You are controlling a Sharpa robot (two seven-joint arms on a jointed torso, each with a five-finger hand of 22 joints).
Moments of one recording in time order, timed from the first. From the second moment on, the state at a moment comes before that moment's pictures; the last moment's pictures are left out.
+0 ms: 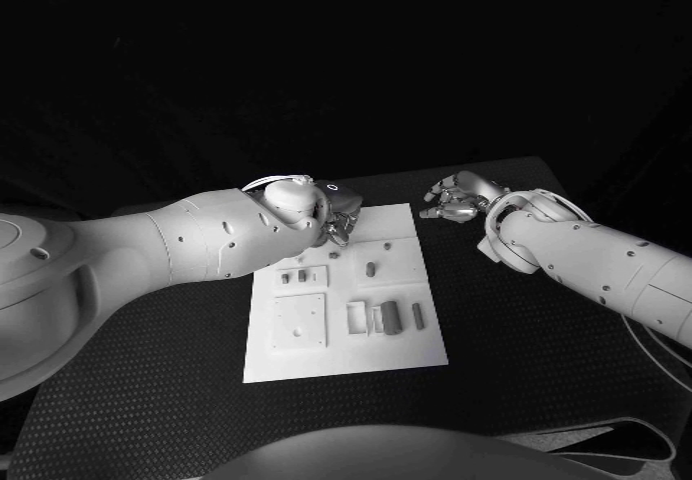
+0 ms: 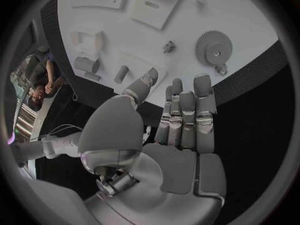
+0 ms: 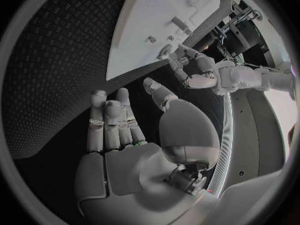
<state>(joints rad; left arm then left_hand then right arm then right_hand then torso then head) 1.30 -0.39 -0.24 1.03 -1.66 -0.06 -0.12 1.10 -0.20 0.49 -0.27 0.05 0.97 0.14 0.27 0.53 1.27 0.06 0.14 0.30 1.02 -0.05 1.36 0.53 0.07 1.30 -0.13 0.44 1.31 1.10 -0.58 0.08 1.02 -1.24 -0.26 -0.01 1.01 -0.11 0.44 -0.18 0.26 0.76 0.18 0.24 0.45 0.91 0.08 0.97 0.73 1.05 -0.03 1.43 0.69 0.25 1.04 0.01 0.95 1.31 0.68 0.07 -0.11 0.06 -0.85</state>
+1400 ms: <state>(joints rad) 1.24 -0.38 -0.24 0.97 -1.70 -0.02 -0.15 1.09 -0.20 0.47 -0.28 0.05 0.99 0.13 0.28 0.52 1.21 0.06 0.15 0.34 1.01 -0.04 1.35 0.58 0.04 1.27 -0.14 0.47 1.31 1.10 -0.58 0.08 1.02 -1.24 -0.26 -0.01 1.01 -0.11 0.44 -0.18 0.26 0.76 0.18 0.24 0.45 0.91 0.08 0.97 0.73 1.05 -0.03 1.43 0.69 0.25 1.04 0.02 0.95 1.31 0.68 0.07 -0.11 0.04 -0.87</state>
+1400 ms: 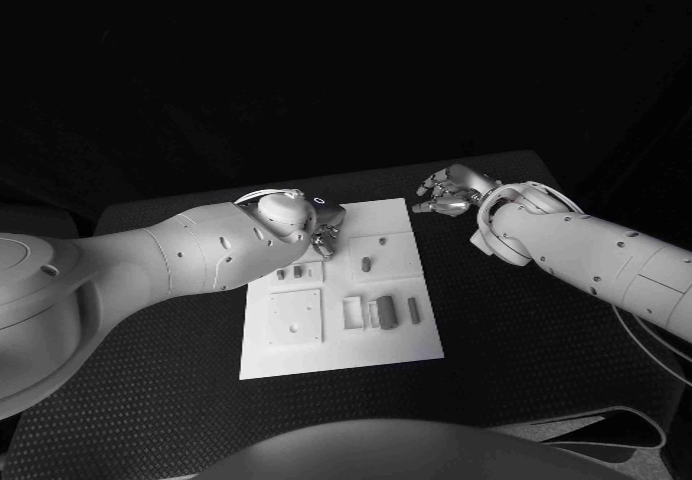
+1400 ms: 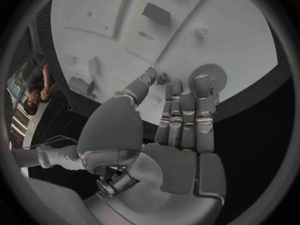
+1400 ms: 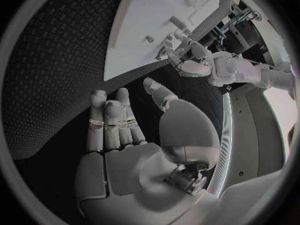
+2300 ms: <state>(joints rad) 1.23 -0.38 -0.24 0.96 -1.68 -0.02 -0.12 1.12 -0.14 0.53 -0.28 0.05 1.00 0.13 0.28 0.52 1.20 0.08 0.13 0.33 1.03 -0.04 1.35 0.59 0.05 1.28 -0.14 0.49 1.31 1.10 -0.58 0.08 1.02 -1.24 -0.26 -0.01 1.01 -0.11 0.44 -0.18 0.26 0.76 0.18 0.24 0.45 0.91 0.08 0.97 0.73 1.05 -0.03 1.43 0.69 0.25 1.04 0.01 0.95 1.31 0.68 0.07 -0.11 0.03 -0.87</state>
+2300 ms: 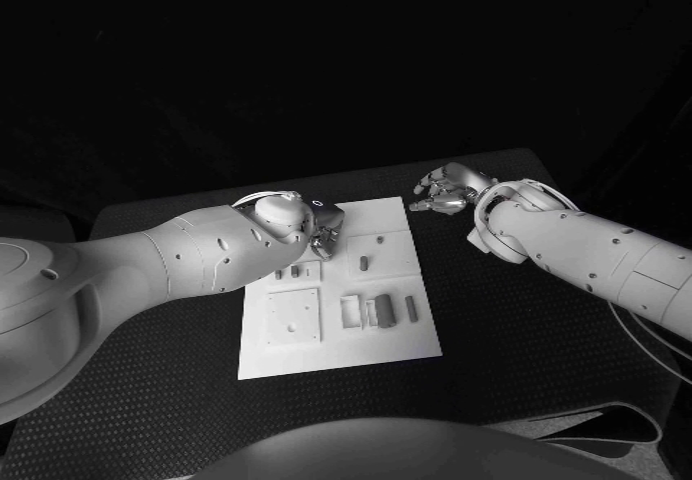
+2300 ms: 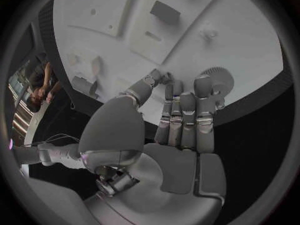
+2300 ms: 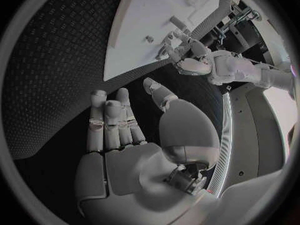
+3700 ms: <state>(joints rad) 1.22 -0.38 -0.23 0.93 -1.67 -0.04 -0.06 1.18 -0.06 0.65 -0.28 0.04 1.02 0.12 0.30 0.53 1.26 0.06 0.09 0.31 1.08 -0.04 1.34 0.60 0.04 1.30 -0.14 0.52 1.31 1.10 -0.57 0.08 1.01 -1.24 -0.26 -0.01 1.01 -0.11 0.44 -0.18 0.26 0.75 0.18 0.24 0.45 0.91 0.08 0.97 0.73 1.05 -0.03 1.43 0.69 0.25 1.04 0.01 0.95 1.31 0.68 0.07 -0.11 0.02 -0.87</state>
